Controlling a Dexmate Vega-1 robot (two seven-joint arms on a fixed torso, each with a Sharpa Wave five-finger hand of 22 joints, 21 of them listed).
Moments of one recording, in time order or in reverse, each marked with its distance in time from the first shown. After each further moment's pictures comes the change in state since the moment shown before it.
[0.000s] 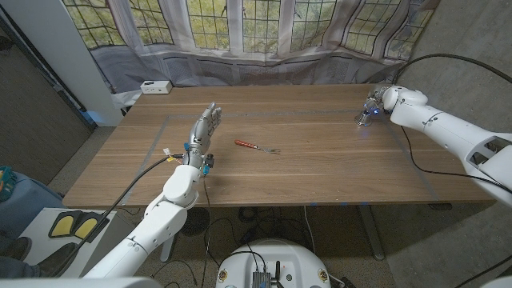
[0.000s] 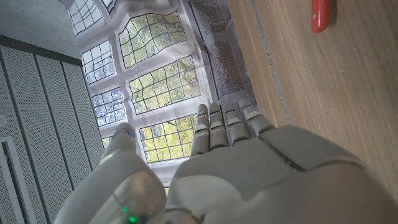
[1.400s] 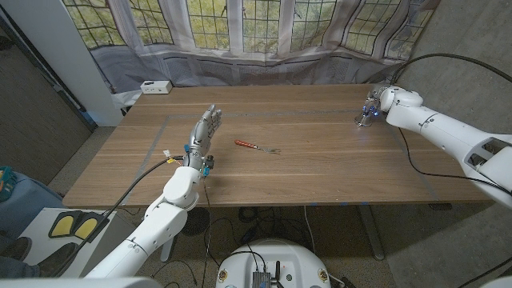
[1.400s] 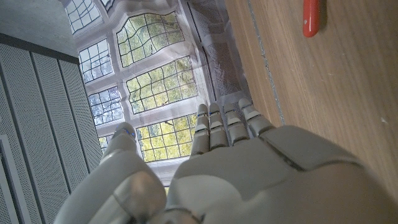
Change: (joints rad) left arm 0.008 -0.002 0.002 0.007 -0.014 -0.006 -0.004; left_hand 0.000 0.000 0.000 0.000 0.000 0.000 0.000 0.000 0.000 0.000 0.000 0.000 0.000 0.000 0.000 0.000 0.000 0.000 0.000 0.006 0.000; right arm -0.015 -0.009 -0.010 -0.059 -0.005 -0.069 -0.013; right_hand 0.029 0.029 -0.044 0.003 -0.011 0.236 0.013 0.057 0.004 0.256 -0.041 0.107 0.008 0.280 -0.073 0.093 0.108 0.160 -0.035 0.129 0.028
